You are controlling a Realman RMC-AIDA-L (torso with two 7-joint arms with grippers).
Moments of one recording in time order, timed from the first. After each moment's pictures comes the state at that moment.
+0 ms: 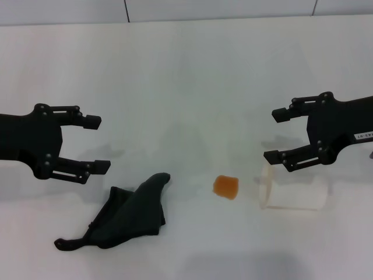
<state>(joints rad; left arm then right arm) -0.45 -2.00 0.82 1.09 2.05 1.85 -1.51 0.29 2.01 -1.26 -1.47 -1.92 -1.53 1.84</state>
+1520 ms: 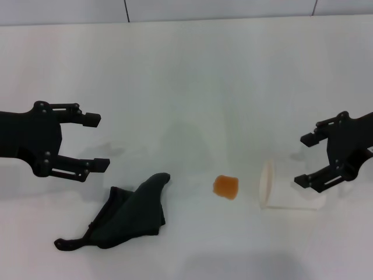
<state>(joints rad) -0.45 -2.00 0.82 1.10 2.06 1.85 -1.50 0.38 2.01 -1.31 -1.58 -2.26 -1.67 2.06</state>
